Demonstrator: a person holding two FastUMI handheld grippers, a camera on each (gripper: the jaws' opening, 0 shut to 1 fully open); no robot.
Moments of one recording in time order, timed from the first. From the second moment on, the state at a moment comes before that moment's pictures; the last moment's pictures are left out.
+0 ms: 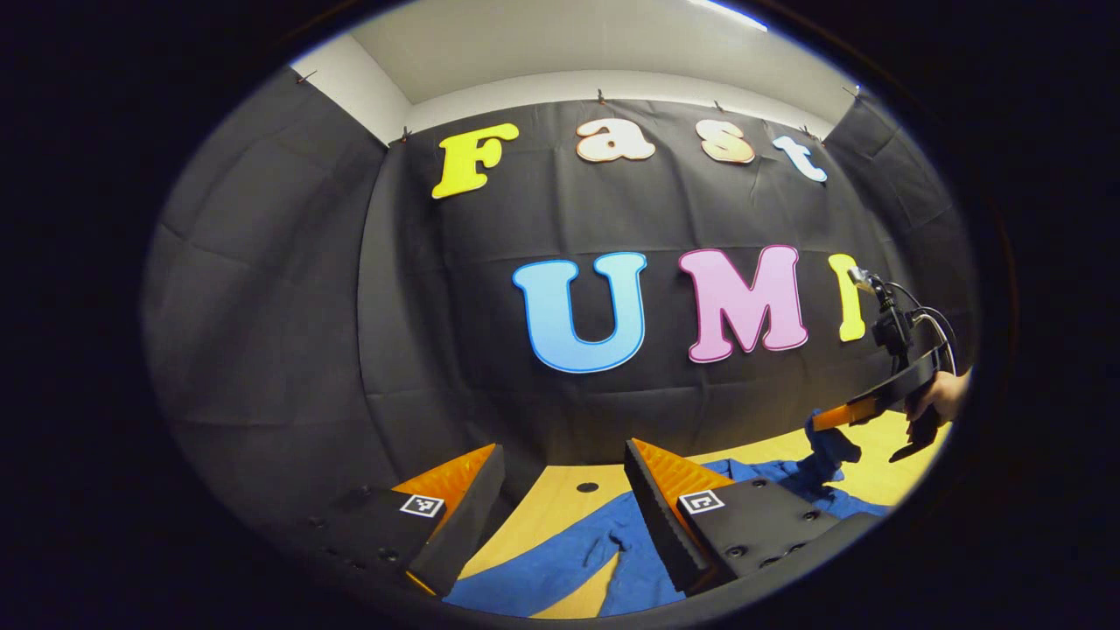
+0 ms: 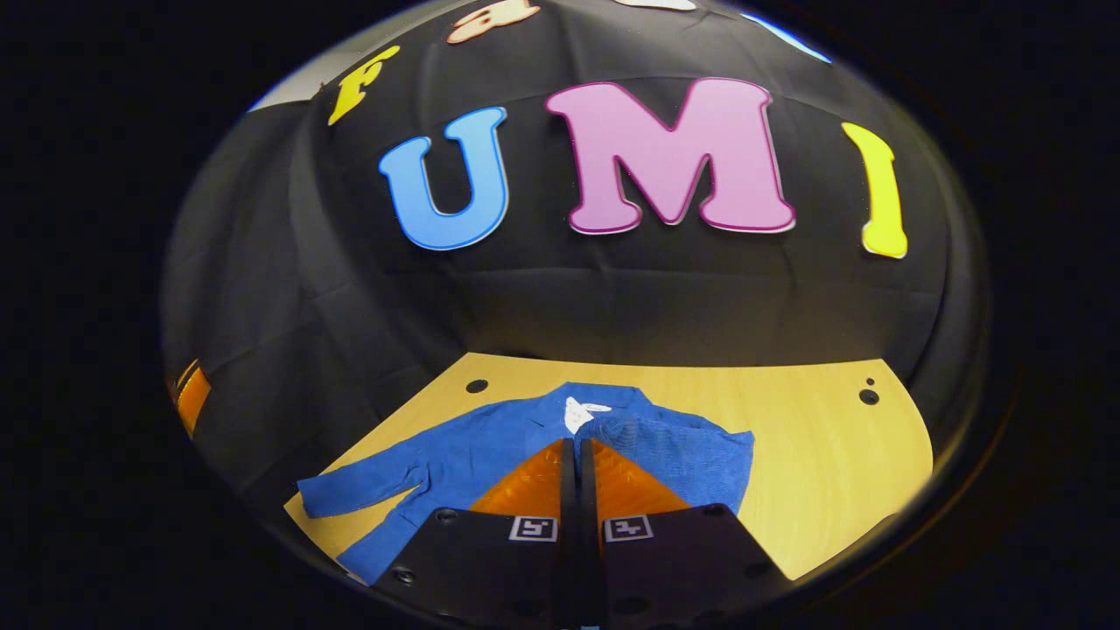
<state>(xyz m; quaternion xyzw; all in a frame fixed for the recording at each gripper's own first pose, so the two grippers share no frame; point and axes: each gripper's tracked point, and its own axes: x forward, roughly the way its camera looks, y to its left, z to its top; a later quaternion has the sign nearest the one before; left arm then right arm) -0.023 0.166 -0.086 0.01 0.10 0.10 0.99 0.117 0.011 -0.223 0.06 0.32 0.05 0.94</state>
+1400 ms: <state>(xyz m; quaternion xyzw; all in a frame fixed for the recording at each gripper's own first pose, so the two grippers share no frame) -0.057 0.281 -0.212 -0.02 0.21 0.10 0.97 0.139 0.196 -0.308 0.02 0.35 0.12 0.93</state>
